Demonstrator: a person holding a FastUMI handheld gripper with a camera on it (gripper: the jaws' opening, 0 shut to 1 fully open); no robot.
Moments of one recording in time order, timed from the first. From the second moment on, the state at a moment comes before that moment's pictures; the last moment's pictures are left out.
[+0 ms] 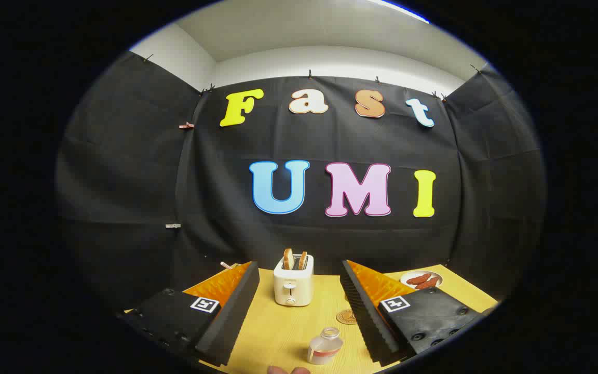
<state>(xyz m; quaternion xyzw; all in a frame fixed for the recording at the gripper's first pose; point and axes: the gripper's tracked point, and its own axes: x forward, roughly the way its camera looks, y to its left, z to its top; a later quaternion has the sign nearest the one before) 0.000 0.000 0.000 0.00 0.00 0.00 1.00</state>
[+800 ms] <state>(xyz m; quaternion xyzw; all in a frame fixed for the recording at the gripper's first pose) -0.007 0.001 -0.011 0.00 -0.01 -0.01 1.00</state>
